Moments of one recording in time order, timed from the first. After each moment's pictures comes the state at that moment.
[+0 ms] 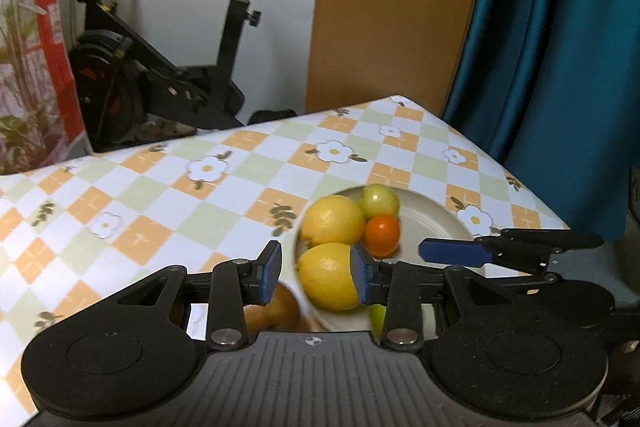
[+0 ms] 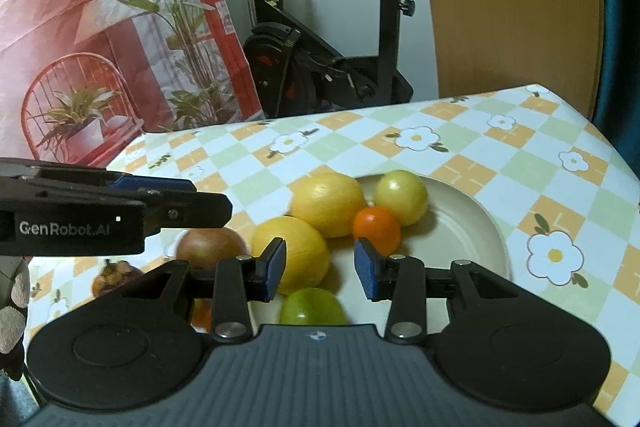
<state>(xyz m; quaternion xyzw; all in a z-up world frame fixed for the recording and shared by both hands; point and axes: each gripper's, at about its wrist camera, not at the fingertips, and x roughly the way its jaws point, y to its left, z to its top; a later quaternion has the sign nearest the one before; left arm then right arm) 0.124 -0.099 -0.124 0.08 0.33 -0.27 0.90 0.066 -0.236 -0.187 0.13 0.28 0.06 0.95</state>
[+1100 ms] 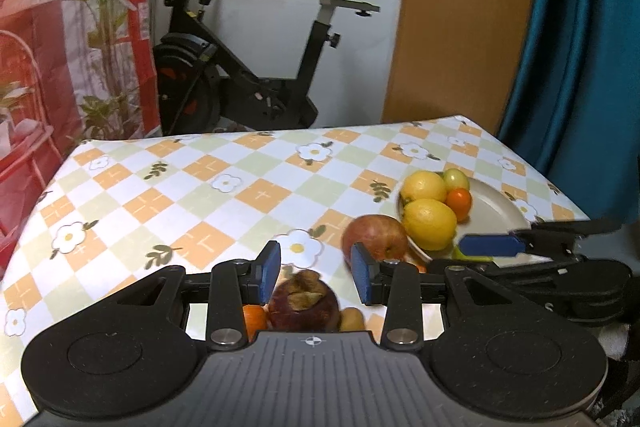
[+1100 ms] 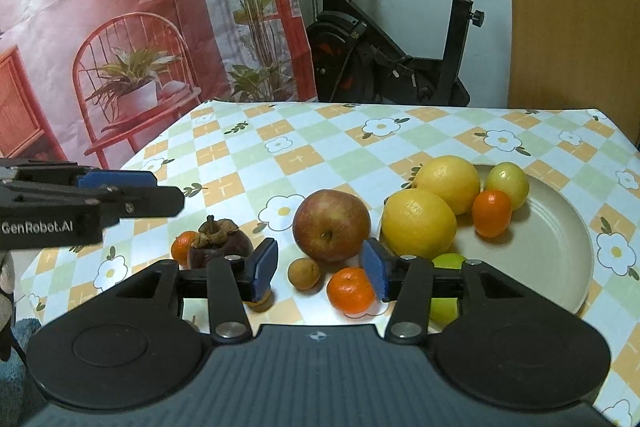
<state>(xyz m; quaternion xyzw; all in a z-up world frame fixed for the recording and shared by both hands) 0.076 0.006 -0.116 0.05 0.30 -0.19 0.93 0.043 -0.152 -0.184 0.07 0.28 0.11 0.95</state>
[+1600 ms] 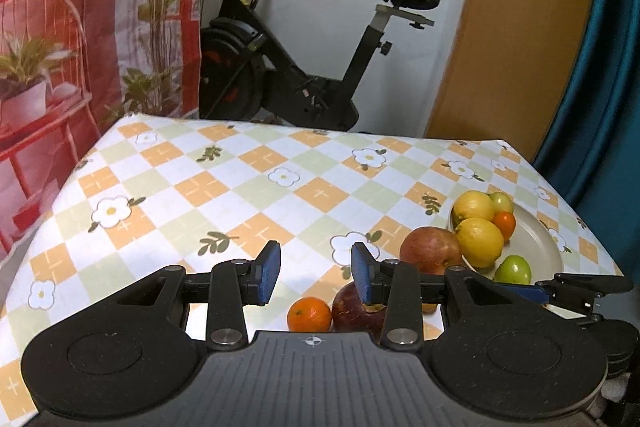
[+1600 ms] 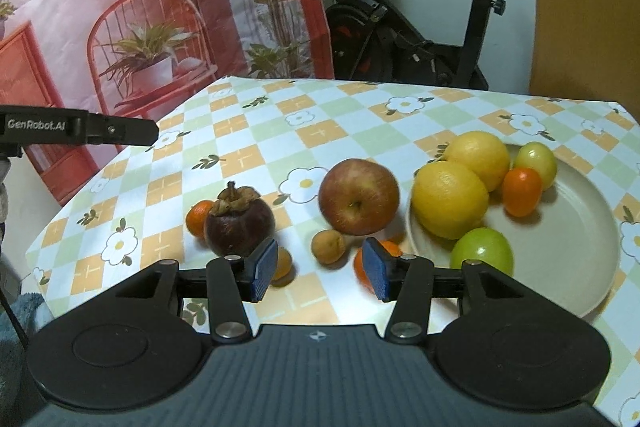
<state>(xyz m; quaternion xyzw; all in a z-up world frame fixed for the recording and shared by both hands) 0.090 0.049 -0.117 -0.01 0.32 -0.14 0.94 0.043 -0.134 -0.201 0.05 0.30 0.14 0.94</state>
